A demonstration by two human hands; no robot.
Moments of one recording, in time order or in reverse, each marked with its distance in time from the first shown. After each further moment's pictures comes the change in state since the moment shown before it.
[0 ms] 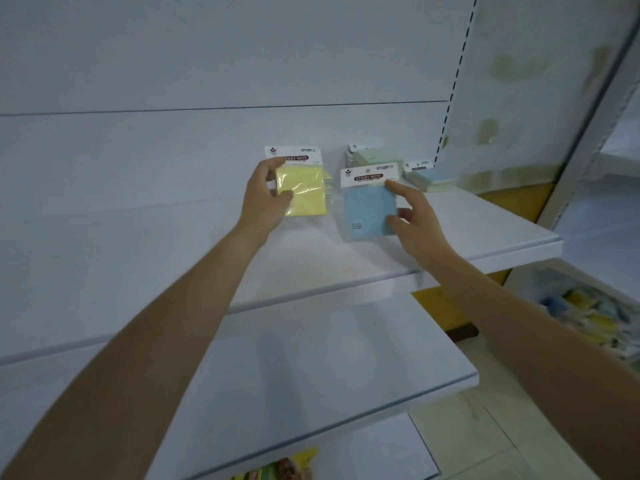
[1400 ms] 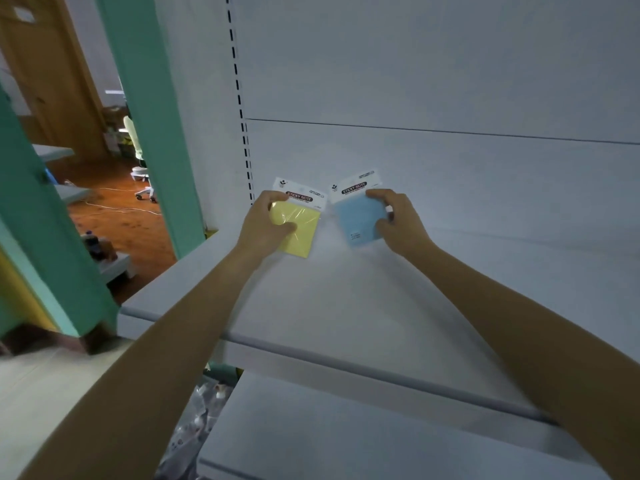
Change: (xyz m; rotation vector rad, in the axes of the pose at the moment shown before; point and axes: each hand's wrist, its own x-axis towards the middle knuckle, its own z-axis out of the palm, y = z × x) left_hand -0.039 -0.100 -0.546 0.376 0.424 -0.204; right_hand -0.004 -0.225 0.541 -0.099 -0.474 -0.289
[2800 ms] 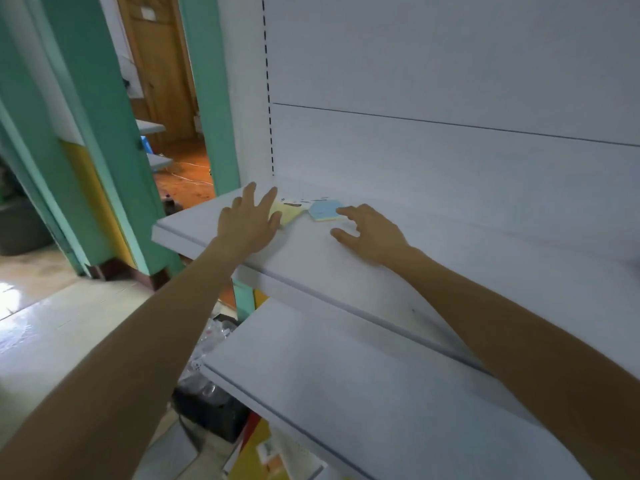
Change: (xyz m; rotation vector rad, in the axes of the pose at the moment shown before) left_hand -0.128 0.053 0.026 1.140 0.125 -0.013; right_hand -0.088 0.002 -0.058 -0.305 -0.376 -0.298
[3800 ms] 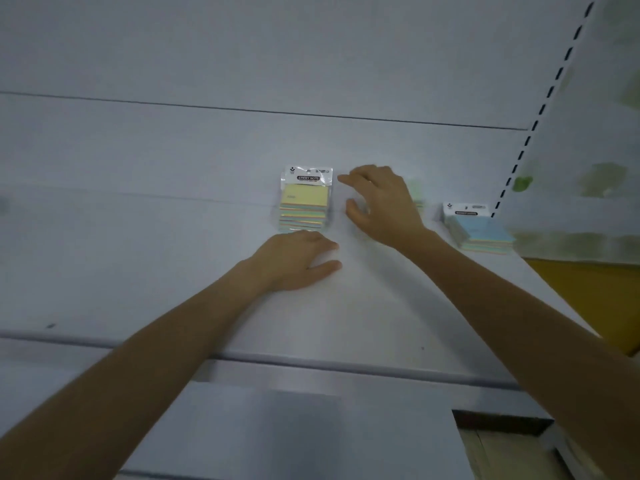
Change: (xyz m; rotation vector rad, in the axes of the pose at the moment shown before) left_hand -0.153 0.557 -0.010 -0.255 -0.268 0.874; right_hand -0.322 0.361 -0.265 -0.376 0.454 0.059
